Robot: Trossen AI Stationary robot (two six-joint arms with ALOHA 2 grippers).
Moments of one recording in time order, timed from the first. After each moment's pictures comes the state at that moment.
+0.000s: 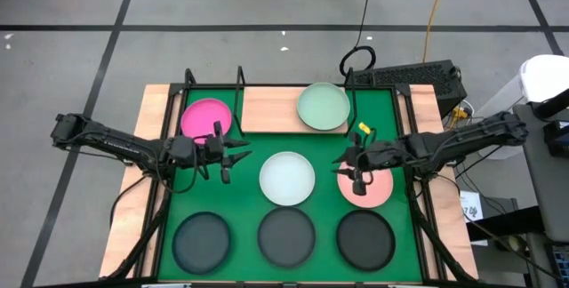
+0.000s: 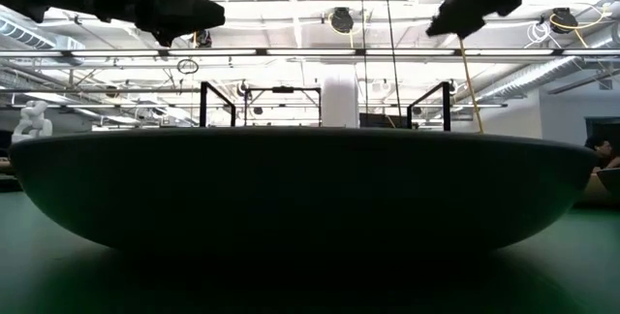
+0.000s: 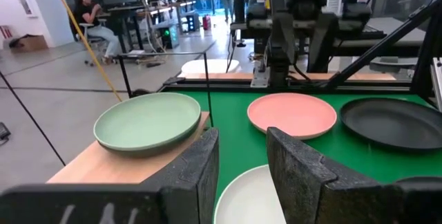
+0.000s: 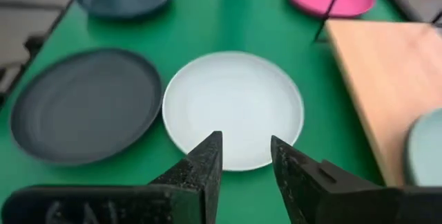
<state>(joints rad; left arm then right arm) -0.15 0.92 0.36 0.50 -0.34 0.05 0.21 1.00 0.71 -0.32 0.17 0.09</state>
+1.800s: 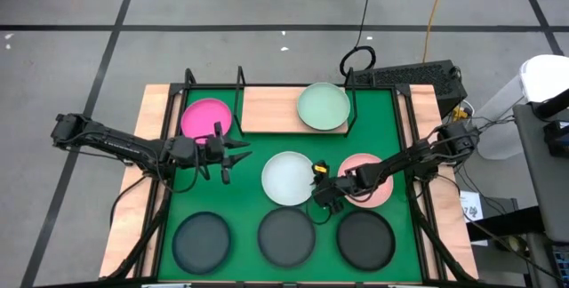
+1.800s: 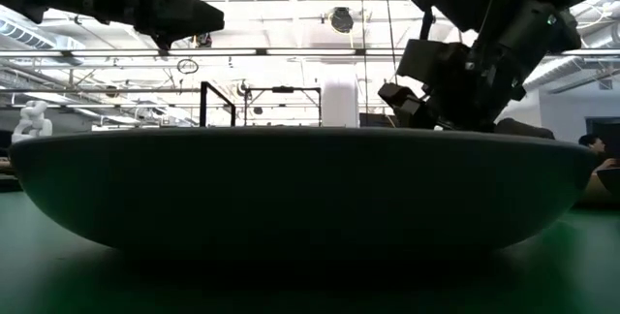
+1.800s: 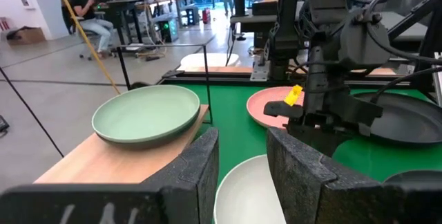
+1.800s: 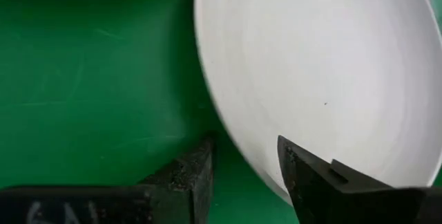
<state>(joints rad) -0.15 0.92 0.36 0.47 -0.34 0.03 0.27 1.68 0.72 0.03 0.25 -0.36</state>
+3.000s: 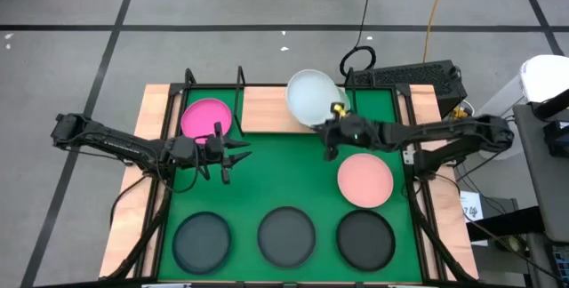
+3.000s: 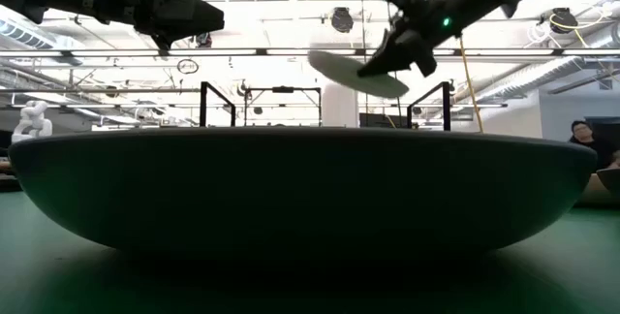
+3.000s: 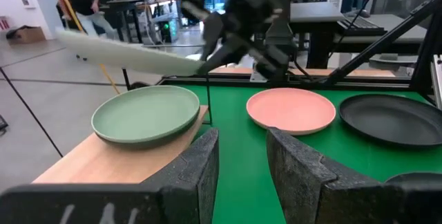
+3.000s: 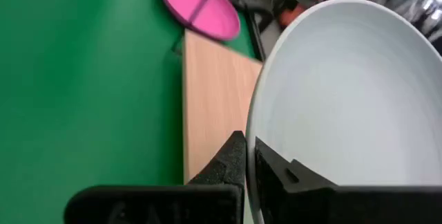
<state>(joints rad) -0.15 0.92 0.36 0.48 -0.34 0.02 -0.12 1.27 0.71 0.10 0.31 -0.50</state>
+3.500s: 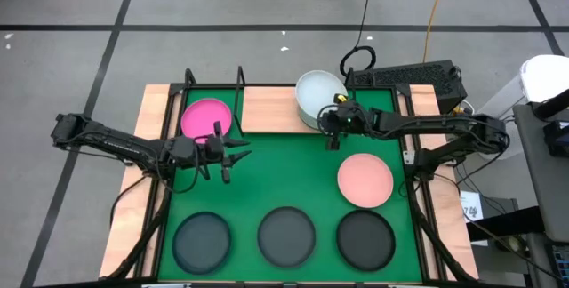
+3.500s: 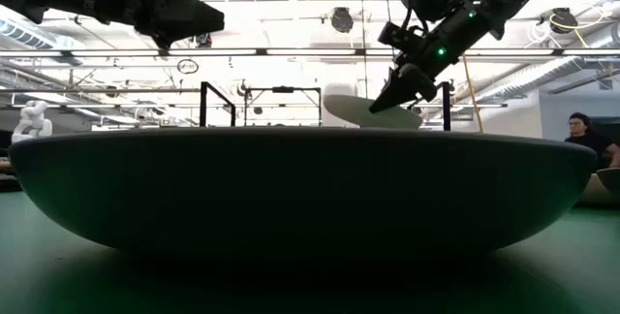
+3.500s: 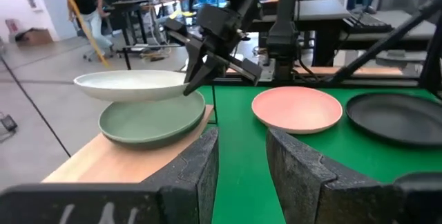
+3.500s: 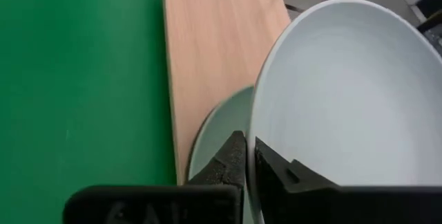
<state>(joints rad) -0.14 0.92 0.36 0.47 -0.36 0.04 -0.30 1.33 0.71 -0.01 0.18 -0.40</state>
